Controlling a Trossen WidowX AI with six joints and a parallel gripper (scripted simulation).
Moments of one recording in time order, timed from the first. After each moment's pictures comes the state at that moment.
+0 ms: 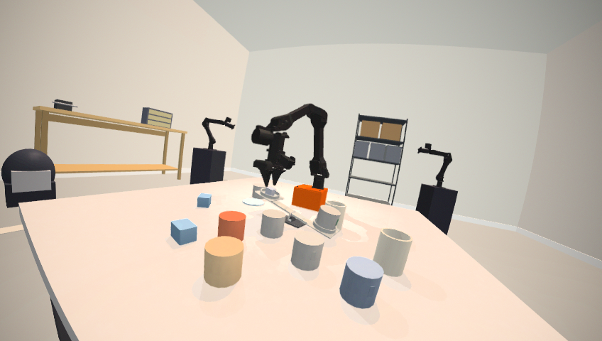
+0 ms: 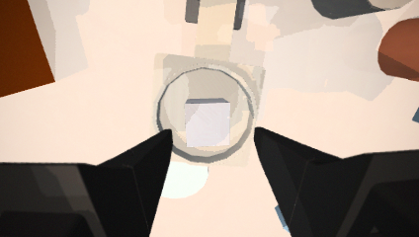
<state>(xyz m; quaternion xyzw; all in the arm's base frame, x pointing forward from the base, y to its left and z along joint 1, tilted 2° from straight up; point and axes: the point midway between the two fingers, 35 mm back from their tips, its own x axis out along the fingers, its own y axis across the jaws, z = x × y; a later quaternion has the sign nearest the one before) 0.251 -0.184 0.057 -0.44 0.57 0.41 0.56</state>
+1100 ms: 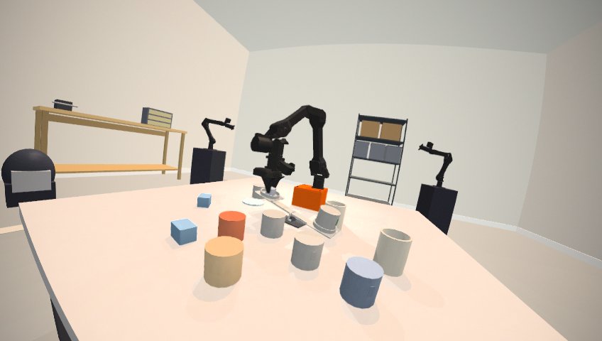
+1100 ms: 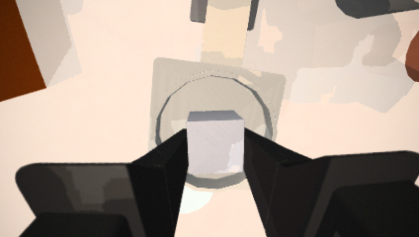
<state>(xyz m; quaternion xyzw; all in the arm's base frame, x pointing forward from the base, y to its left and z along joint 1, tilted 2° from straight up) 0.248 -0.182 0.031 -0.44 0.57 0.42 0.56</state>
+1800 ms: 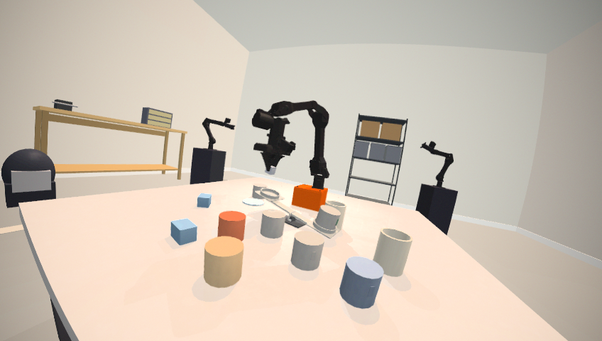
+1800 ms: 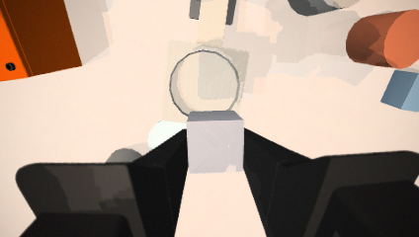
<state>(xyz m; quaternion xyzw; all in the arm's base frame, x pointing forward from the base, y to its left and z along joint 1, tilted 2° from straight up) 0.246 -0.191 0.116 -0.45 0.57 0.41 0.56</state>
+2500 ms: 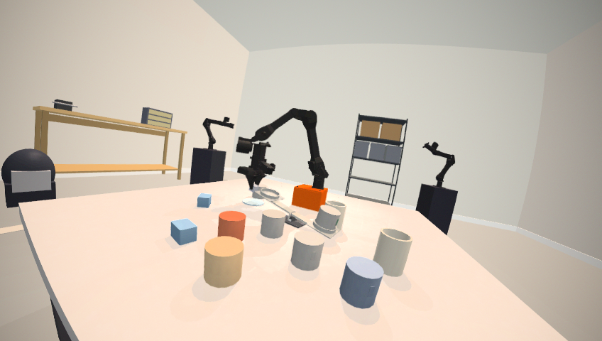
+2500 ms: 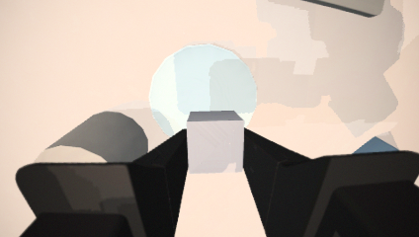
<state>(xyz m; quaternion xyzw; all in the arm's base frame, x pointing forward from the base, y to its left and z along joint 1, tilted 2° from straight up) 0.173 -0.288 0.017 -0.44 0.58 0.40 0.55</state>
